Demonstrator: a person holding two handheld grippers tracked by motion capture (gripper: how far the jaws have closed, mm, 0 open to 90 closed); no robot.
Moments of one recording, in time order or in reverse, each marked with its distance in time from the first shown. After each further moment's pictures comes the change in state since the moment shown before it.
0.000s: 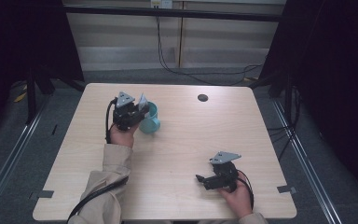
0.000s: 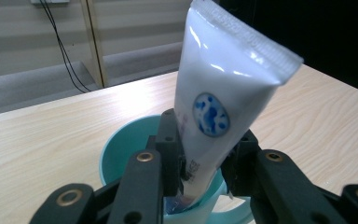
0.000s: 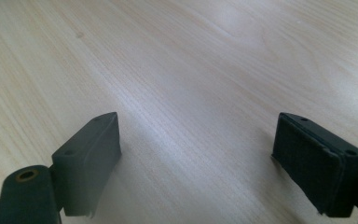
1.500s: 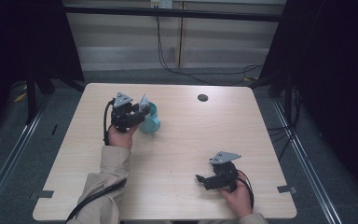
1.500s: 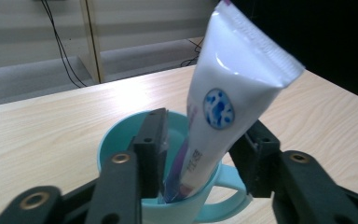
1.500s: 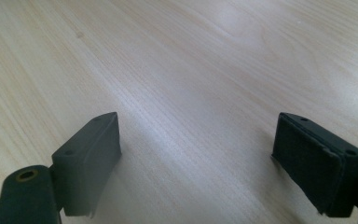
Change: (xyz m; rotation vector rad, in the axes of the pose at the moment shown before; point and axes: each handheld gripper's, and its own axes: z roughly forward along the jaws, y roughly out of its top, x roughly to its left) left arm 0.001 0.000 -0.006 0.007 -0.013 -0.040; right arm 0.000 0.000 0.000 0.000 0.000 0.000
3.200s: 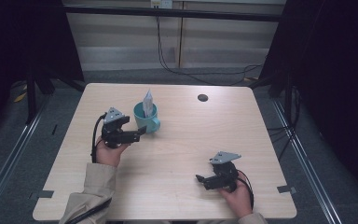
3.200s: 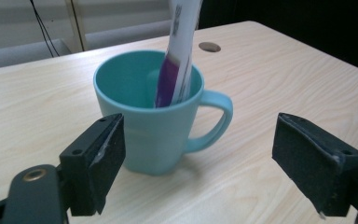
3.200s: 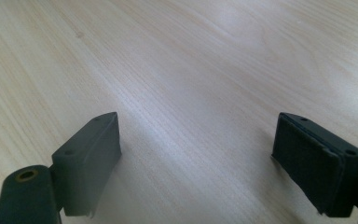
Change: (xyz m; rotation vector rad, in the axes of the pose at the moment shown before) left arm 0.001 -0.038 -0.039 0.070 -0.055 0.035; right arm 0.000 0.000 0.000 0.000 0.000 0.000
